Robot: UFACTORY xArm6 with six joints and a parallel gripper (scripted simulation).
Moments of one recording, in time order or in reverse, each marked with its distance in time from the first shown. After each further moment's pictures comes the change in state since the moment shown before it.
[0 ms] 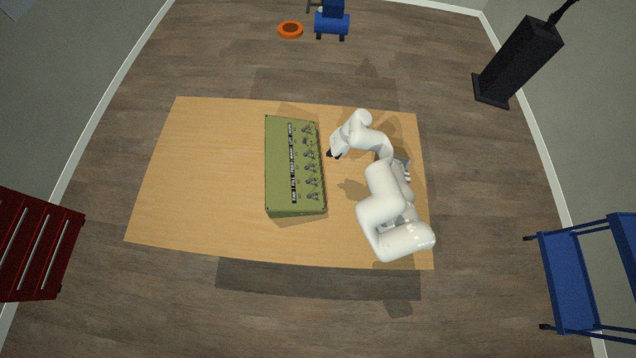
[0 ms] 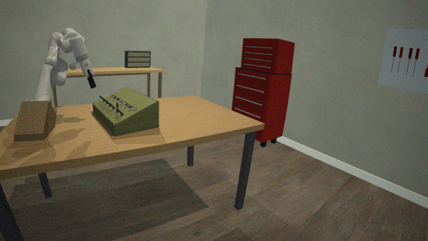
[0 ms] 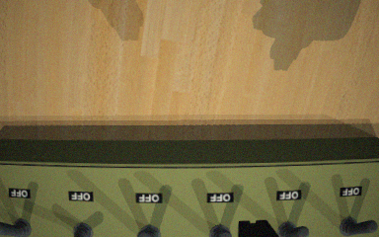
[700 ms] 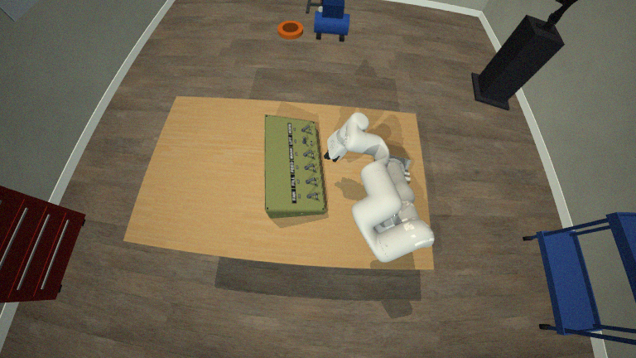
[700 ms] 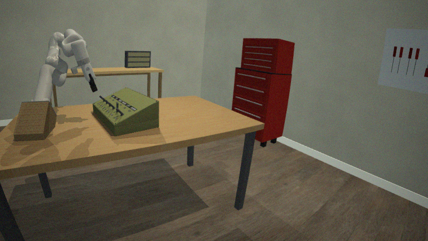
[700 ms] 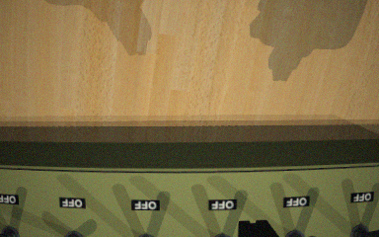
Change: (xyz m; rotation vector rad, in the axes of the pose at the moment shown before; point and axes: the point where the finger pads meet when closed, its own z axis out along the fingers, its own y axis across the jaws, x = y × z) arm 0.000 0.000 0.024 0.000 0.001 0.000
